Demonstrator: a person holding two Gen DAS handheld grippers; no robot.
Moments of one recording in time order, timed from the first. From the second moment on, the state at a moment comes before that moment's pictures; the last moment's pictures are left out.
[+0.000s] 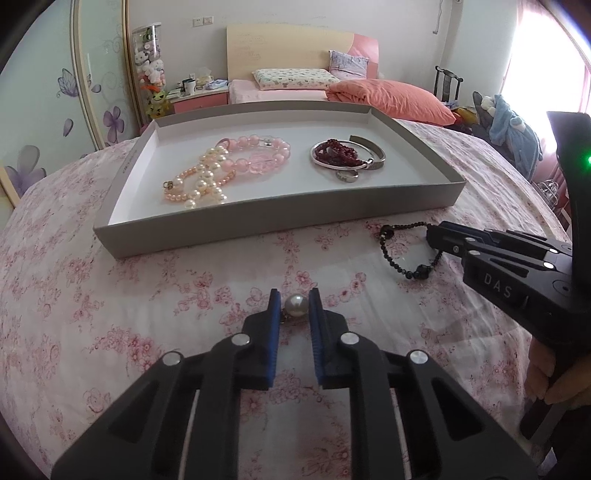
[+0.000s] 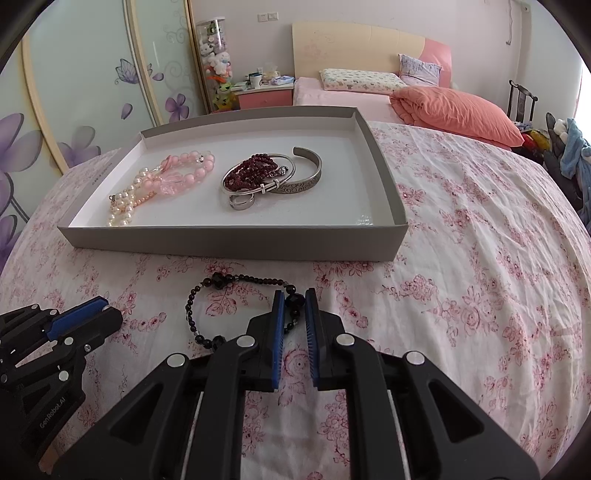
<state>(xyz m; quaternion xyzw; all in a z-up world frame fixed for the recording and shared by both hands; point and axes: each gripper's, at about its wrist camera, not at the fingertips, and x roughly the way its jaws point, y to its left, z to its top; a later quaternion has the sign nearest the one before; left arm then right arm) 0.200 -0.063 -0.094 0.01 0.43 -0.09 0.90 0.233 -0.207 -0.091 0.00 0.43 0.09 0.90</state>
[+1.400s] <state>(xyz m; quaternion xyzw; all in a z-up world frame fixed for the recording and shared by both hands) 0.165 0.013 -0.032 -0.04 0.31 -0.01 0.95 0.179 -0.193 -0.014 0.05 0.30 0.16 0.94</state>
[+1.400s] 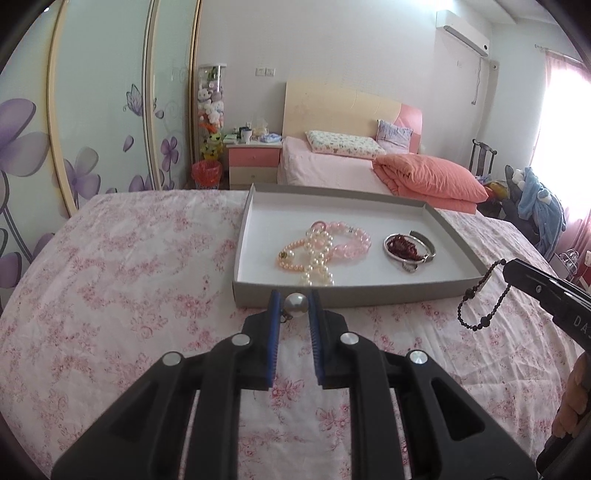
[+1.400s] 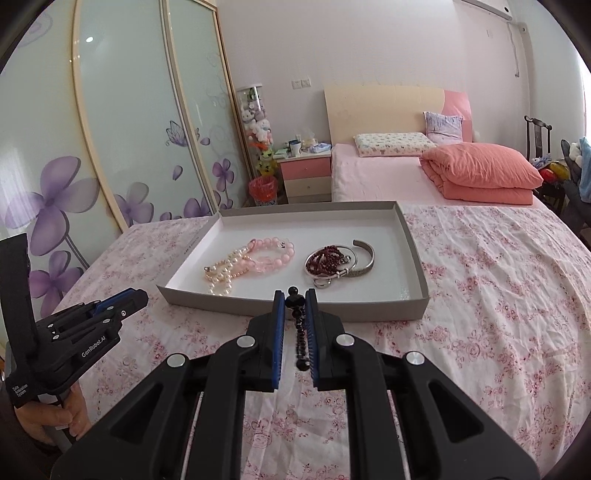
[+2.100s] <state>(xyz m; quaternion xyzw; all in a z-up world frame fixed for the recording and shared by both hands) 0.188 -0.006 0.006 -0.03 0.25 -0.03 0.97 0.206 -0.193 0.022 0.05 0.23 0.15 0.96</state>
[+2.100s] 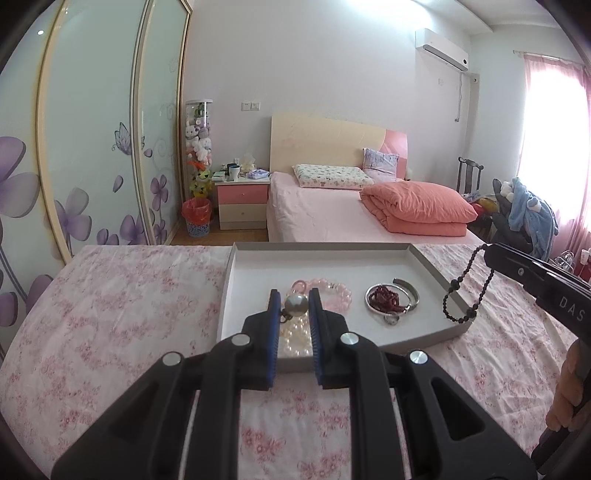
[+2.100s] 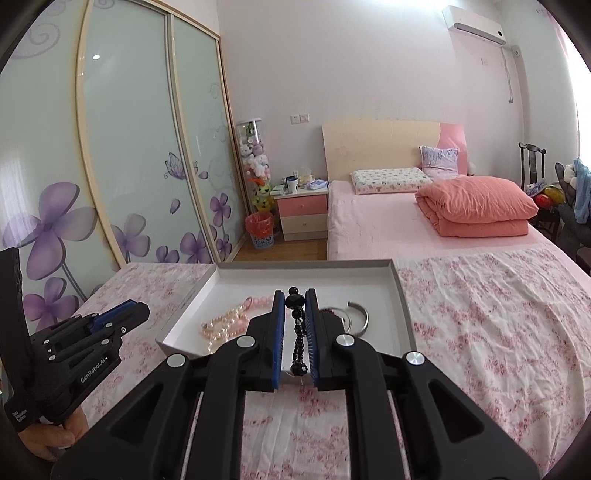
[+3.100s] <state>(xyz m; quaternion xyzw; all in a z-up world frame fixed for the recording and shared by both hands) 0.279 -0.027 -0.030 -0.03 0.29 -0.04 0.96 0.291 -0.182 -0.024 0.07 0.29 0.13 0.95</state>
